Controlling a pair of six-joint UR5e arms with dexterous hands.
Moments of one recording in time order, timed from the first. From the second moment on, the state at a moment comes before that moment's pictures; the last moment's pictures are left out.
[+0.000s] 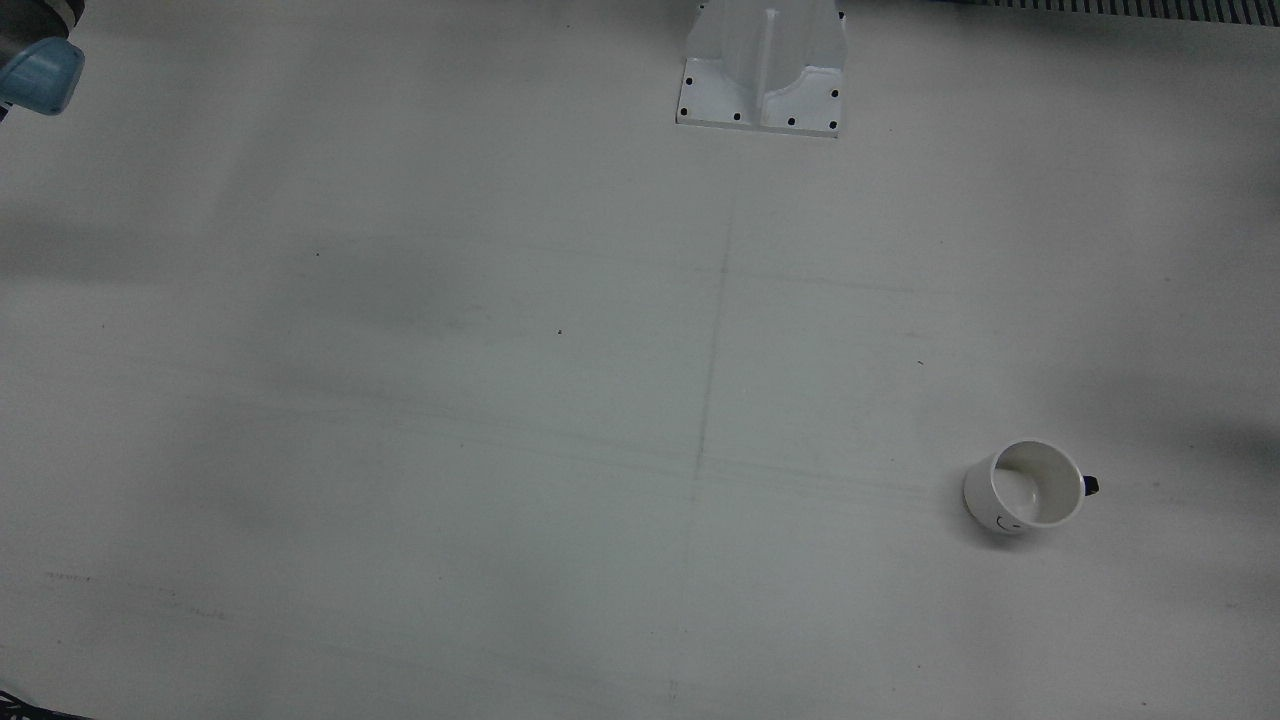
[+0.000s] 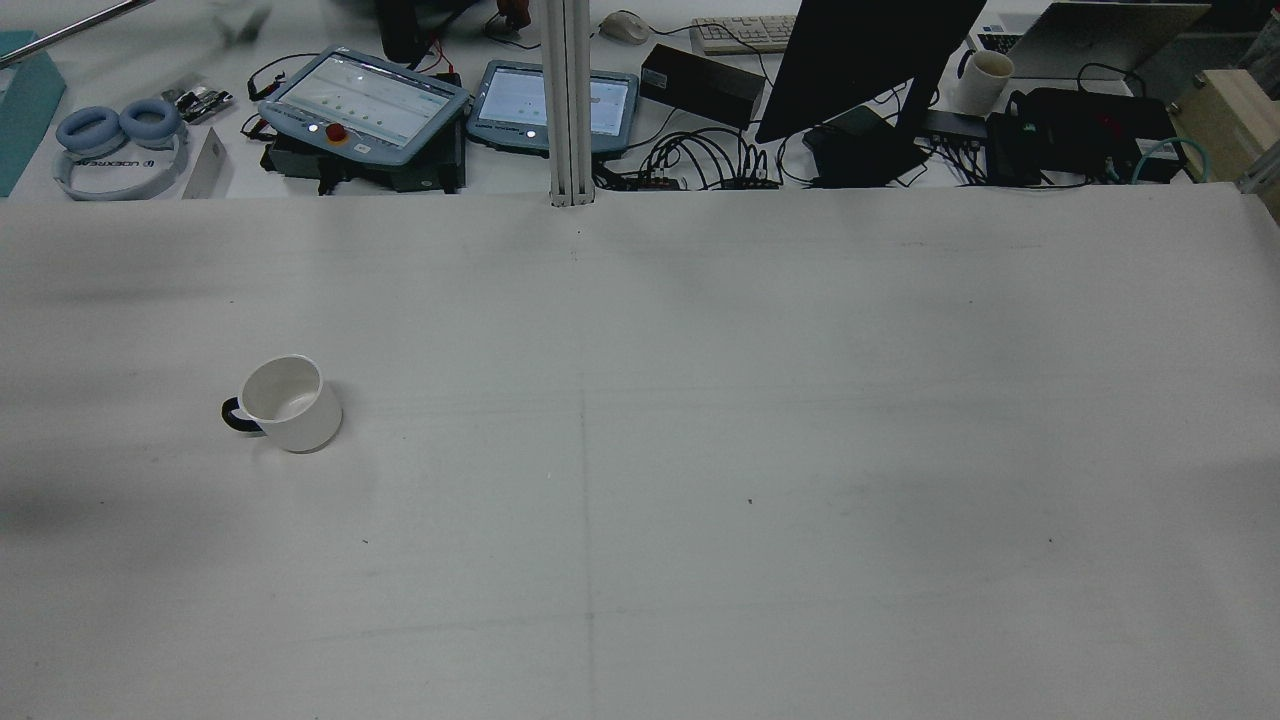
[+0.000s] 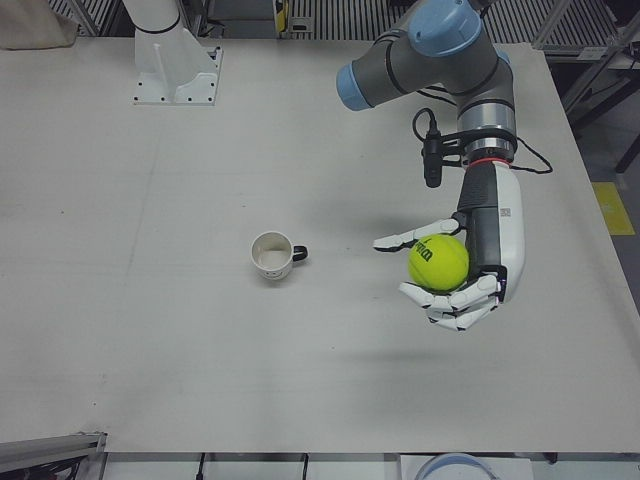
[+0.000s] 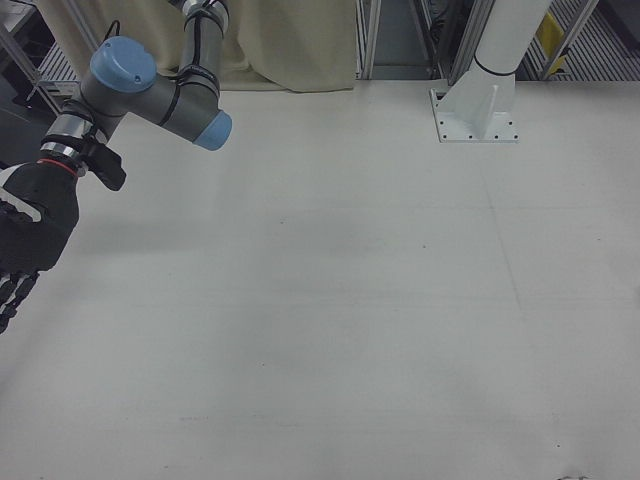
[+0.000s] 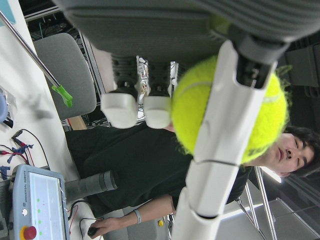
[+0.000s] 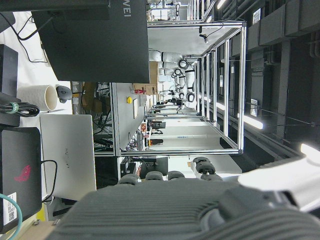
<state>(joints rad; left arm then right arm) -1.32 -1.88 -1.73 0.40 1.43 0.31 1.51 -1.43 1.50 -3.32 -1.41 0.07</state>
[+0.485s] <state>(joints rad) -1.19 -1.89 -1.79 0.45 1.45 0.29 1.51 -1.43 1.50 -3.32 -1.41 0.06</state>
